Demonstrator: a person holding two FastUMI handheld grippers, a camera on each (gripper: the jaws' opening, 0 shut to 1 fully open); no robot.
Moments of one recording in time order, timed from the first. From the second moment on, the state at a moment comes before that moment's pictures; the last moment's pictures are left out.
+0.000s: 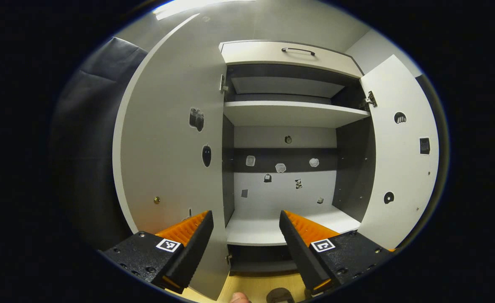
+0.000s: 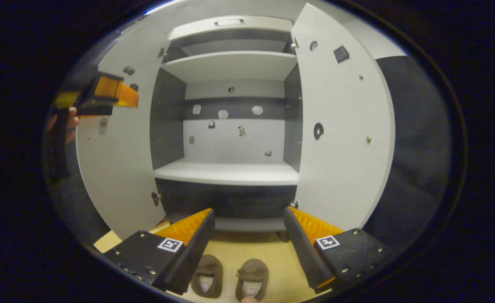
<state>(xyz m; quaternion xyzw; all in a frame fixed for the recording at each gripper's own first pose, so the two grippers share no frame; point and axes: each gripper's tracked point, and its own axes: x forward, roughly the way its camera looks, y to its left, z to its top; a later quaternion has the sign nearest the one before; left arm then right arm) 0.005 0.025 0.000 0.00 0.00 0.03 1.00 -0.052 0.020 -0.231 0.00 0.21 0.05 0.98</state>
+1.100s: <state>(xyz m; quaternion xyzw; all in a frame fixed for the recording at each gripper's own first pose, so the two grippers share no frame) 0.006 0.042 -0.032 0.02 0.04 0.06 1.00 -0.122 0.030 -0.503 0.03 0.49 0.05 0.87</state>
